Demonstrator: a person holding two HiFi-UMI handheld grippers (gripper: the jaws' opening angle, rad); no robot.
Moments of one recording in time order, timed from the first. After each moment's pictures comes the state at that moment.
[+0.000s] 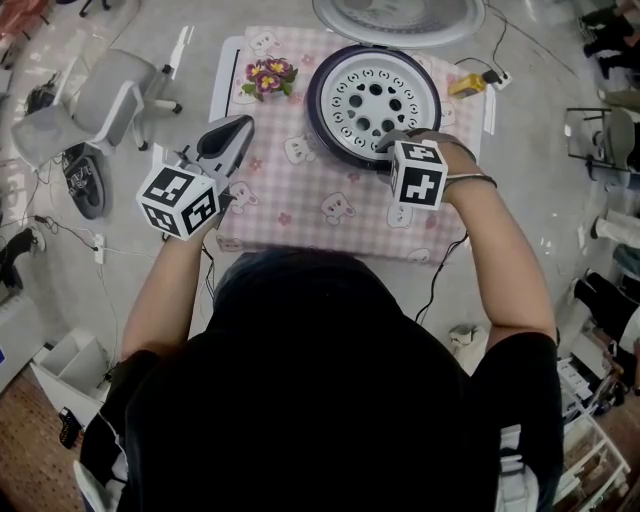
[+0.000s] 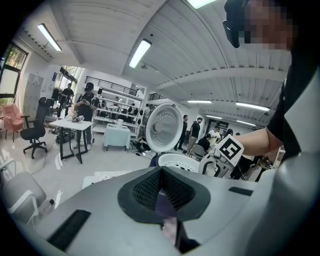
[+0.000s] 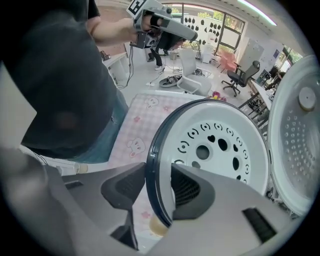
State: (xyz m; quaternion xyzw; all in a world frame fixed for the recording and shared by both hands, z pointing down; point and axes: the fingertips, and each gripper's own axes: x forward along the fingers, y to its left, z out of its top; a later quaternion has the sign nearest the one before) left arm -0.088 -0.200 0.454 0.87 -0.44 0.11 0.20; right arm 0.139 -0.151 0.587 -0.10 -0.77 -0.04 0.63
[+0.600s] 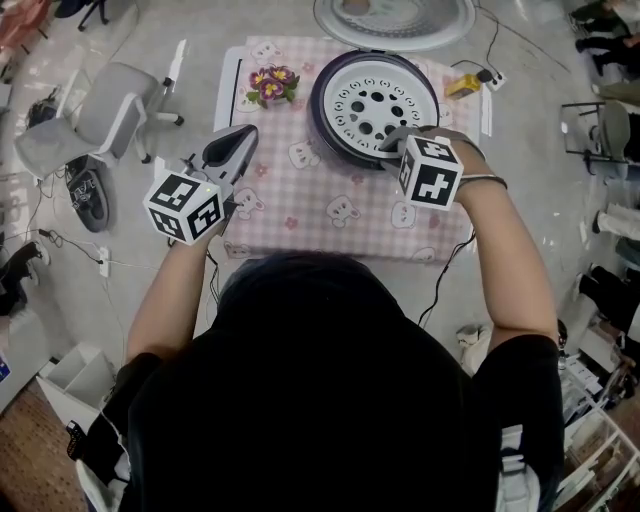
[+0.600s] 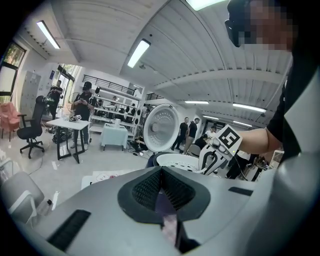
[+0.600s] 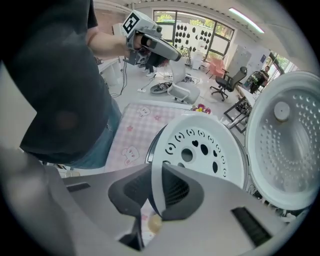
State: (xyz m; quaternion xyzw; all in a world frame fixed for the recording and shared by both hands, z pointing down) left arm -0.090 -0.189 0.451 0.88 -0.42 0.11 0.20; right arm 0.128 -0.161 0.546 -0.04 -0.79 -0.05 0.61
